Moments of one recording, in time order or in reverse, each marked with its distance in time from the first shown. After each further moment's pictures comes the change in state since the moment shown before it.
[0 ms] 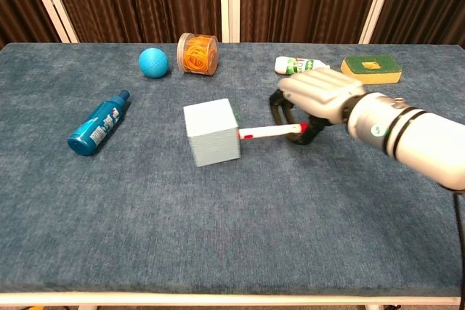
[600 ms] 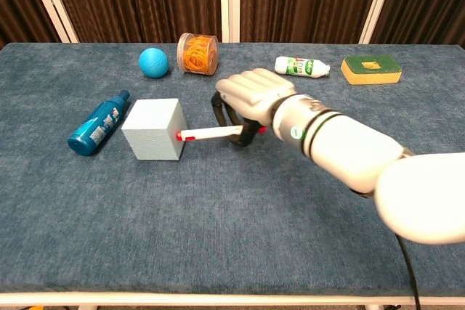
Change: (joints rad) left arm 0.012 0.007 0.004 -0.014 0.006 0.016 0.006; right arm 0.142 -0.199 0.090 0.082 0.166 -0.004 -0.174
